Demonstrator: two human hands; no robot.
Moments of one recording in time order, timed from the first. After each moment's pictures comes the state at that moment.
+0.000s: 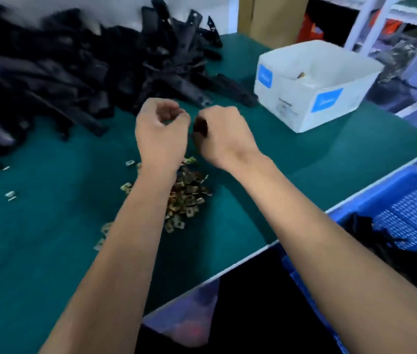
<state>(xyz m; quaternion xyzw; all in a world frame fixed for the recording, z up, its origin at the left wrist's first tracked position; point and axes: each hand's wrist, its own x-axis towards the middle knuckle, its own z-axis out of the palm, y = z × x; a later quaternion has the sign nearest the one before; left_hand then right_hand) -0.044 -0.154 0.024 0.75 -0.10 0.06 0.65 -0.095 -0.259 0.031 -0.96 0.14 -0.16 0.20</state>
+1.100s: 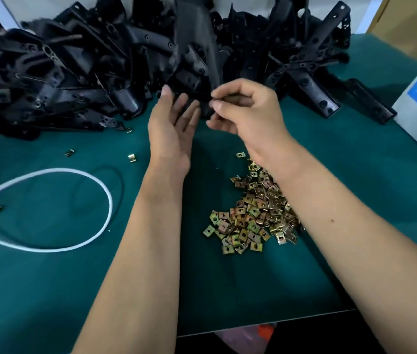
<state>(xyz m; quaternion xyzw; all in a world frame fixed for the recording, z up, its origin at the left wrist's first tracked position) 0.039 -0.006 -0.002 0.39 0.06 -0.01 0.92 0.002 -0.141 0.022 -0.64 -0.03 -0.11 0.76</state>
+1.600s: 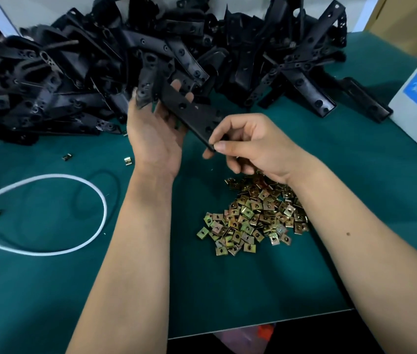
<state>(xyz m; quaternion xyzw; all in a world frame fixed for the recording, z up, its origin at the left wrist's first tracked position) 0.033 0.004 0.008 0.38 0.00 -0.01 0.92 -0.022 -0.181 0.005 -0.73 -0.16 0.08 0.66</state>
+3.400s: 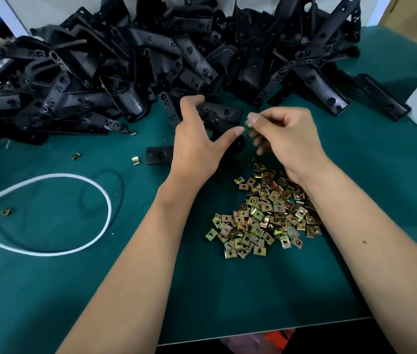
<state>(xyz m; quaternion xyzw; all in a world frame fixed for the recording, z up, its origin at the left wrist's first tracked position) 0.023 -0.016 -0.020 0.86 -0.14 0.15 0.48 -0.016 -0.189 -0.008 -0.74 0.03 -0.16 0.65</state>
